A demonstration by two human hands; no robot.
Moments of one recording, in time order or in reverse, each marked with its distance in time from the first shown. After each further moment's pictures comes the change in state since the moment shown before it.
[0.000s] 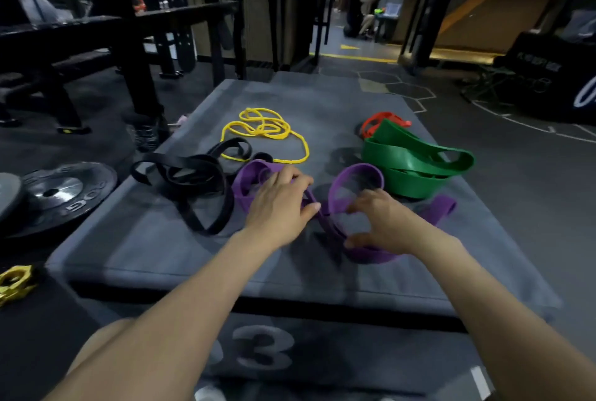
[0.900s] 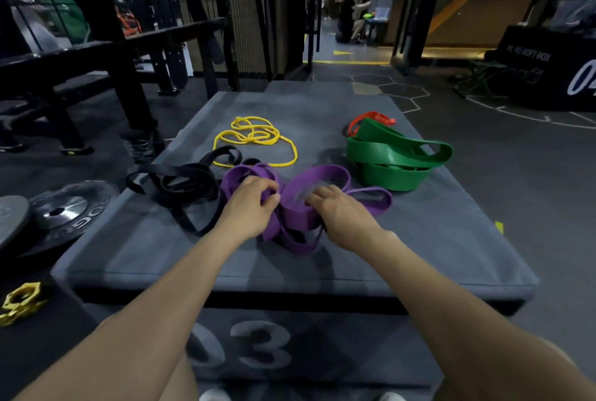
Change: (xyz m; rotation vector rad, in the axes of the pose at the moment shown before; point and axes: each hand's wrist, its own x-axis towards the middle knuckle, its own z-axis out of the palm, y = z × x) left_hand -0.007 -0.015 -0.010 -0.198 -0.032 -0.180; right_hand 0.011 -0.023 0.024 -0.058 0.245 -0.166
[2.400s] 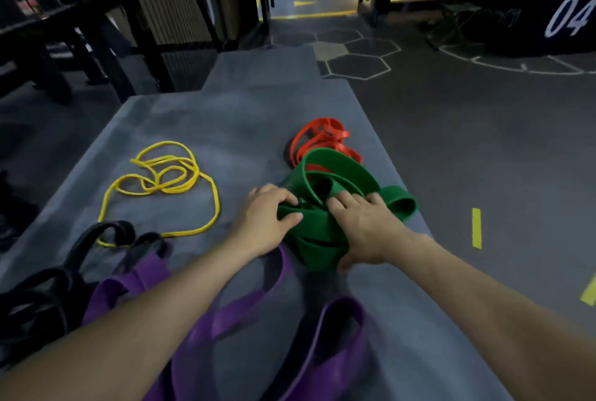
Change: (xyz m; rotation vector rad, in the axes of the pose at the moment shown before) left_hand 0.196 0.101 0.103 0.058 -0.233 0.087; right_hand 0.048 0.216 -0.025 -0.092 -0.356 0.228
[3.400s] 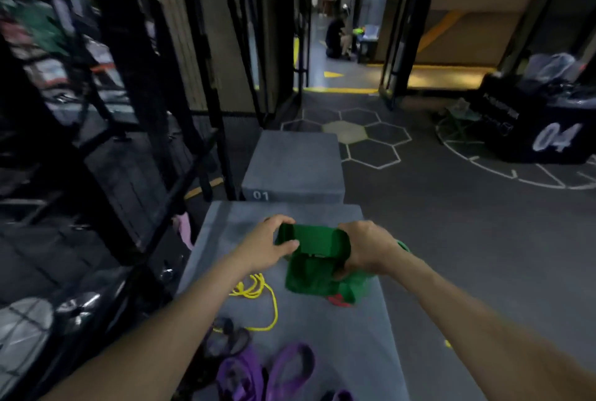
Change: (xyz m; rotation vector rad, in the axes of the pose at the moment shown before) left_hand -0.002 0.153 -0.438 -0.275 -0.061 -0.092; right_hand -0.052 -0.022 -0.486 0.407 -0.063 0.063
